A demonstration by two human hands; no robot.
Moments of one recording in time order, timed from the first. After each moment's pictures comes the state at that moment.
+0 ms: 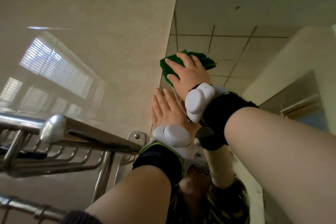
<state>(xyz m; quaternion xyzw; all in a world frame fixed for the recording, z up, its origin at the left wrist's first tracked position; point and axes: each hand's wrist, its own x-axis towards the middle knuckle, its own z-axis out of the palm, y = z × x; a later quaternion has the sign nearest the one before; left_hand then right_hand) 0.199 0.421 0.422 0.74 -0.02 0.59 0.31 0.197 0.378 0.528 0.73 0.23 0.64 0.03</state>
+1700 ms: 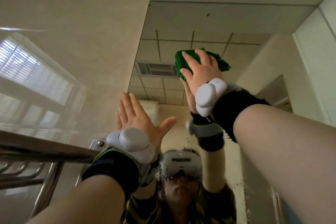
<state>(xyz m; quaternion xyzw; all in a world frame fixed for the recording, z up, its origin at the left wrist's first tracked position) 0.218 0.417 0.418 0.69 0.01 0.66 0.30 0.193 0.280 0.557 0.71 0.13 0.69 -0.02</state>
